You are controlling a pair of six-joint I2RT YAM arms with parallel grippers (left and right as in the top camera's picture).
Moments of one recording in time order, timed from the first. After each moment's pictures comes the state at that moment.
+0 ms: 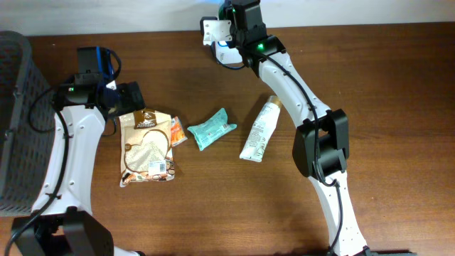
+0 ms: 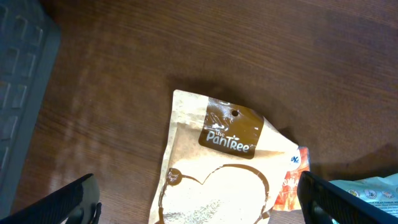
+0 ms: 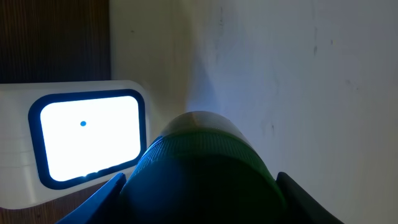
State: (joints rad) left arm 0.05 1.65 1.47 -0.92 -0.14 -0.22; right arm 0.39 2.51 2.36 -0.28 0.08 -1.43
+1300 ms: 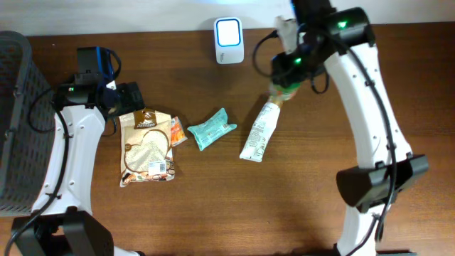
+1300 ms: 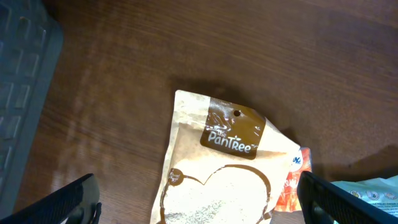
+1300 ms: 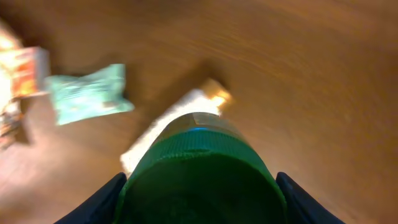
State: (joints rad) left arm 0.05 1.65 1.47 -0.92 -0.15 -0.22; right arm 0.22 2.08 2.36 -1.54 -0.08 -0.05
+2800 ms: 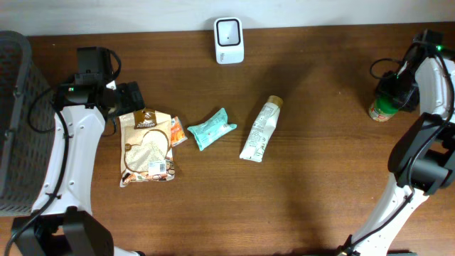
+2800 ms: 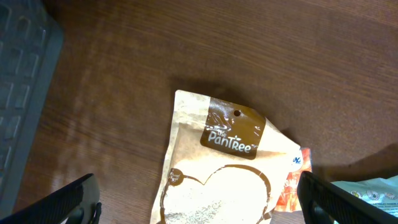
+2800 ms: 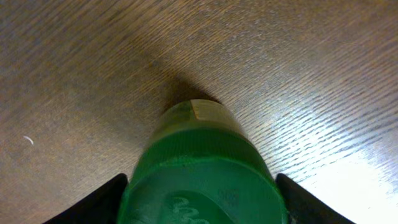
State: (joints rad) left arm 0.05 1.65 1.47 -0.92 -0.15 -0.22; right arm -0.40 2.27 1.99 -1.13 0.05 0.20
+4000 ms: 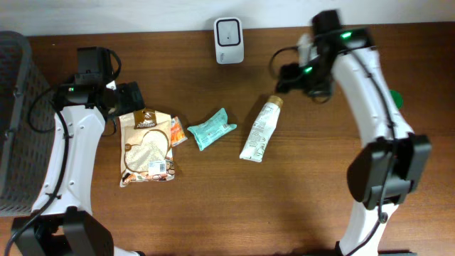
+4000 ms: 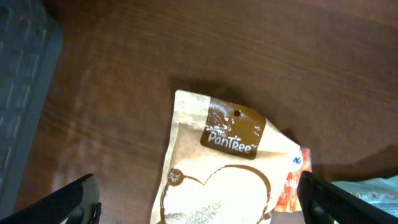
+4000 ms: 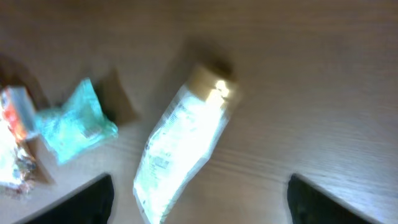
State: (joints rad) left arm 0.05 1.65 1.47 -0.92 -0.15 -0.22; right arm 0.15 2.06 1.91 -1.17 -0.26 0.13
